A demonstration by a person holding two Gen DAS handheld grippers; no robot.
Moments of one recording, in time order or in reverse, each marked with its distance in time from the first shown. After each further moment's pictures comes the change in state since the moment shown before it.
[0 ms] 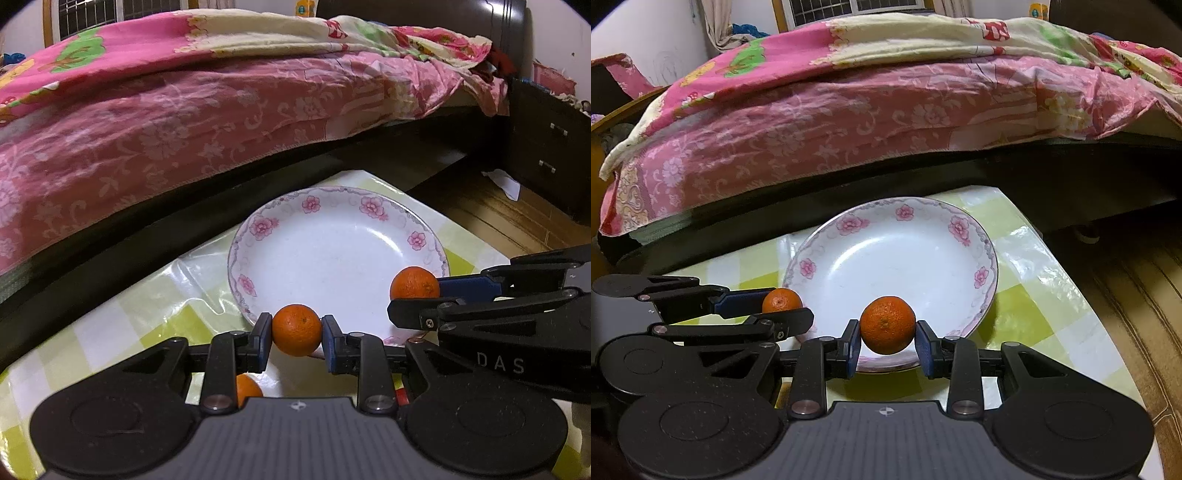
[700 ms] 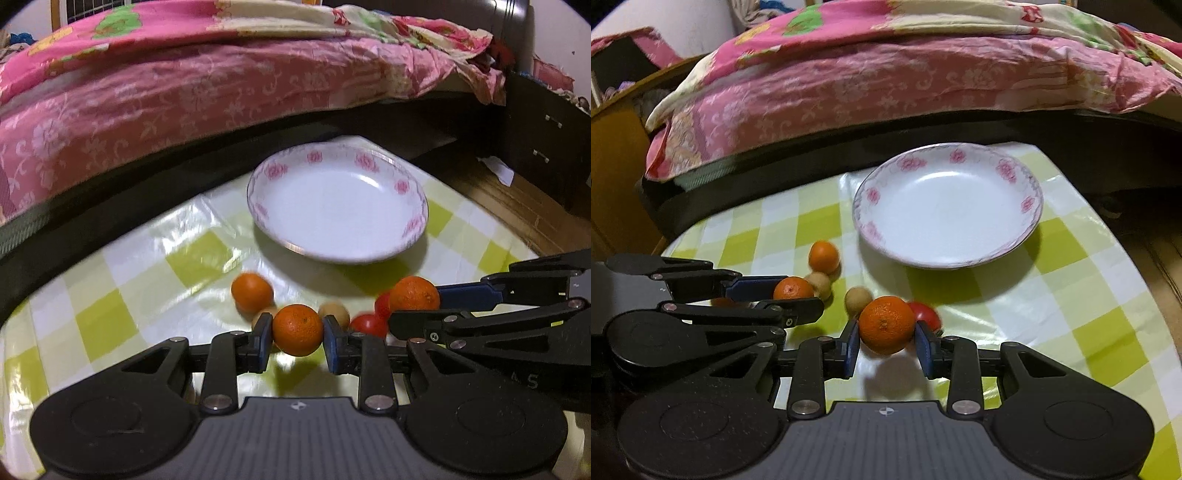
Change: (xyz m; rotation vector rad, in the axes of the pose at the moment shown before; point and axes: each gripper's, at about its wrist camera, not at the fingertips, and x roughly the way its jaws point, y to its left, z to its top) left arm -0.052 0.008 -0.046 -0.032 0.046 -0.009; right arm -0.035 0.044 -0.048 -0.032 0.073 0.066
